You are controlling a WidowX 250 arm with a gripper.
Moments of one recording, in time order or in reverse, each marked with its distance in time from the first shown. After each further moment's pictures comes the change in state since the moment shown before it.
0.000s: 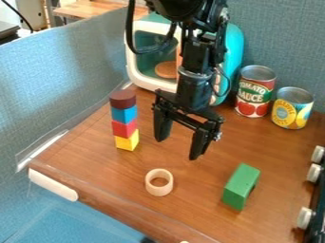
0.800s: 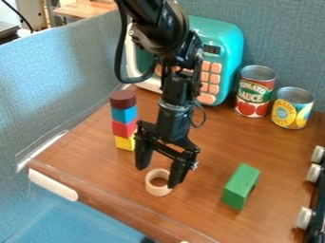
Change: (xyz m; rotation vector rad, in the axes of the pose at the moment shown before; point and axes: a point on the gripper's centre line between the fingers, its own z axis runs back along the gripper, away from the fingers) arm -0.020 0.015 -0.052 -0.033 0.125 0.012
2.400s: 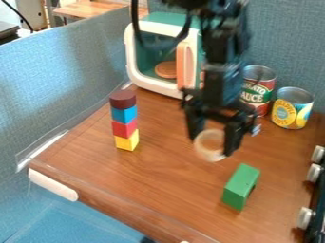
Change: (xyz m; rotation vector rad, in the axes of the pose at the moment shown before) arm 0.013 -0.070 0.089 -0.094 -0.248 -0.080
